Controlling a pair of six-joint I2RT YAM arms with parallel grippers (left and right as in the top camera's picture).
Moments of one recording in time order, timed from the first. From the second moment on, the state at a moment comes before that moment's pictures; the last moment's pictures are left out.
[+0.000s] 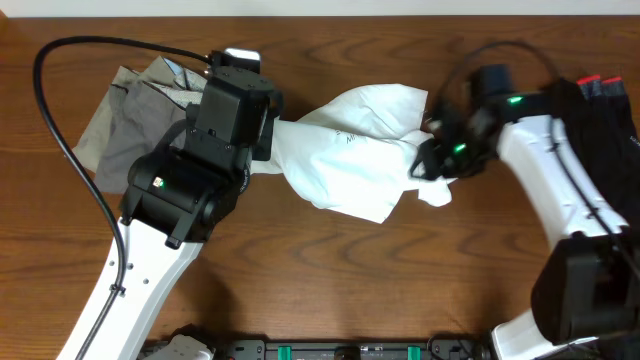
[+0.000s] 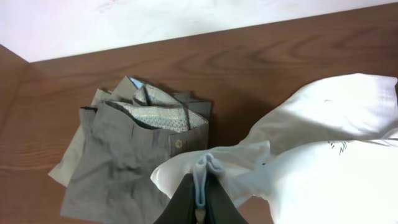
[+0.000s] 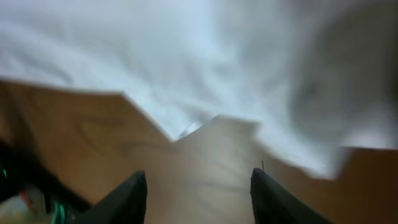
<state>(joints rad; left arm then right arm) -0.48 1.31 1.54 -1.00 -0.44 -0.19 0.19 1.73 1.32 -1.09 -0.41 -0.05</state>
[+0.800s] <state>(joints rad) -0.48 1.31 1.54 -1.00 -0.44 -0.19 0.42 1.73 0.90 -0.54 -0.30 0.54</state>
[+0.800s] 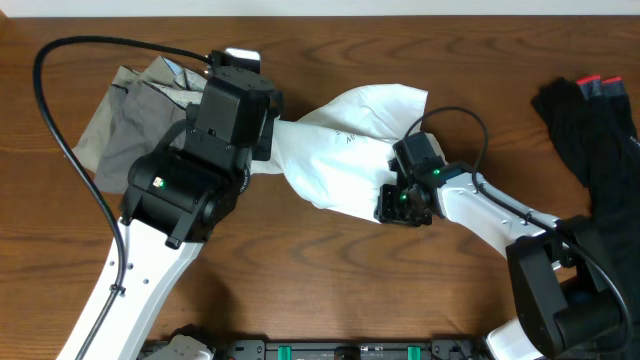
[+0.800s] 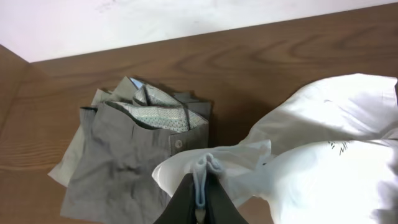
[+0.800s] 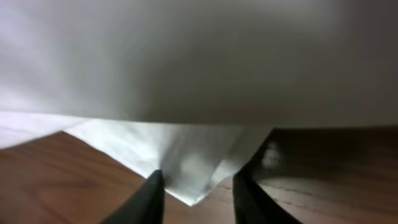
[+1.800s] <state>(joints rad) -0.48 1.31 1.54 -1.00 -0.44 -0.17 -0.11 1.24 1.27 -0.96 -0.12 0.27</state>
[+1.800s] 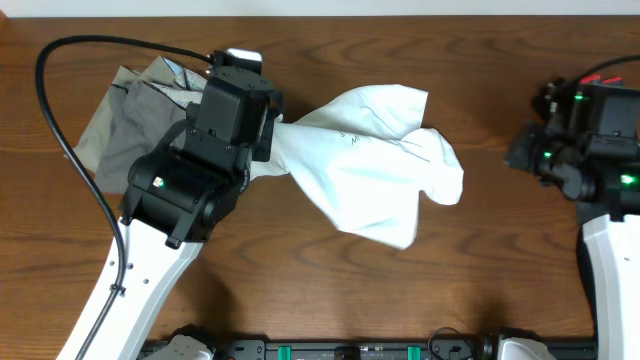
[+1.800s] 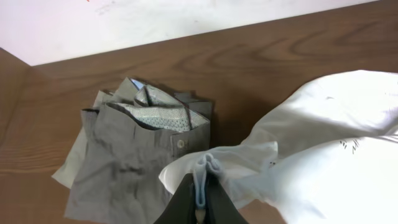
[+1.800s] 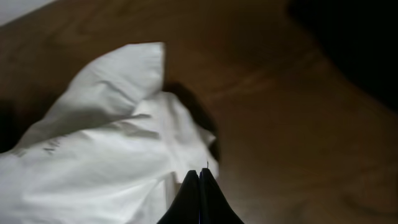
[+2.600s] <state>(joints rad) -0.48 1.31 1.54 -1.00 -0.44 -0.17 0.34 1.70 0.94 -0.77 -0.44 0.28</state>
